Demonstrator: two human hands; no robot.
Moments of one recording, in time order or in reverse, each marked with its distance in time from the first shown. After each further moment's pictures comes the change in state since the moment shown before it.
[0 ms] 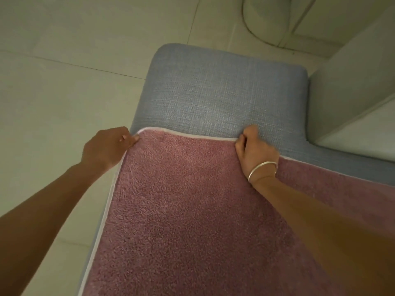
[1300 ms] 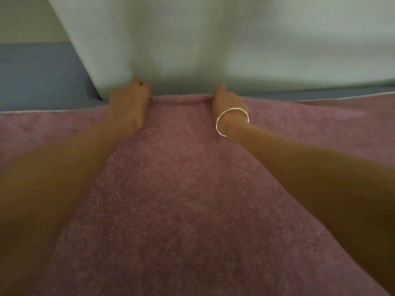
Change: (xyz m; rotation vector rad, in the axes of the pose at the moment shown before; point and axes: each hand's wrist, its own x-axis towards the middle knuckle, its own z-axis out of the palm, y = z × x) left_hand -0.168 0.425 0.169 0.336 0.257 0.661; right_hand -0.085 0.328 -0.225 -0.223 -0.213 0.366
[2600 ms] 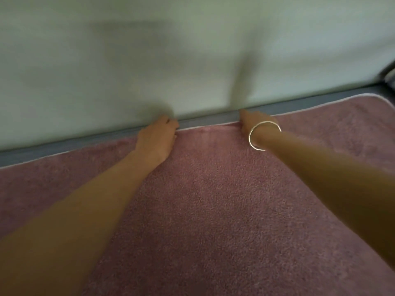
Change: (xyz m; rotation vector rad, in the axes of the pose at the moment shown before) left_hand 0.070 0.185 0.050 -0.189 -0.244 0.197; right_hand 0.070 0.215 -0.023 -0.181 -0.186 0.184
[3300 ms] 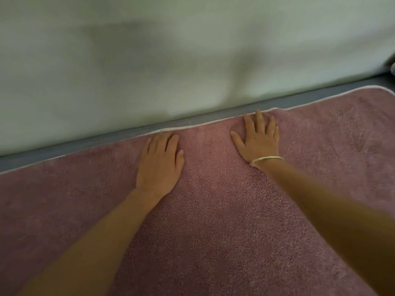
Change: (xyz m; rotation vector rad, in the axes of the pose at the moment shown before) left_hand -0.039 0.022 0.038 0.023 0.158 0.027; right_hand -0.021 0.024 0.049 0.202 0.089 0.038
